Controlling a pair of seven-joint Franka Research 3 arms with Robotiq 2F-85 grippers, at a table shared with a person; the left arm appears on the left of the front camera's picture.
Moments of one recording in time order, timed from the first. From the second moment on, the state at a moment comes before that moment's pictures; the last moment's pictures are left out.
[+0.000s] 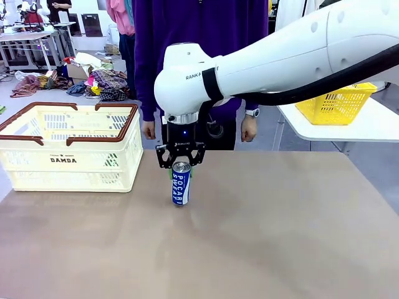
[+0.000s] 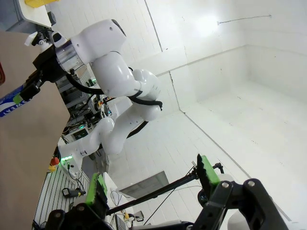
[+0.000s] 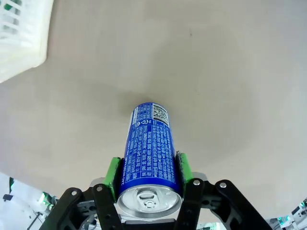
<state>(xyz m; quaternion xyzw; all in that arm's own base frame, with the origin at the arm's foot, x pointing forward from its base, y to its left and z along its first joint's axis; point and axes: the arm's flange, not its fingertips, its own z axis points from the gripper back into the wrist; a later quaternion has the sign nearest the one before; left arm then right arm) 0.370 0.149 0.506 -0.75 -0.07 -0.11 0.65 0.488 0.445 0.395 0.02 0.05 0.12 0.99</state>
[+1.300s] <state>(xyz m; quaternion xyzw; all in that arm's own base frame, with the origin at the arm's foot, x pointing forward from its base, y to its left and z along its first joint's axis) 0.370 0.150 0.506 -0.75 -0.07 -0.11 0.65 0.492 0.425 0.473 0.04 0.02 0.13 0.99</state>
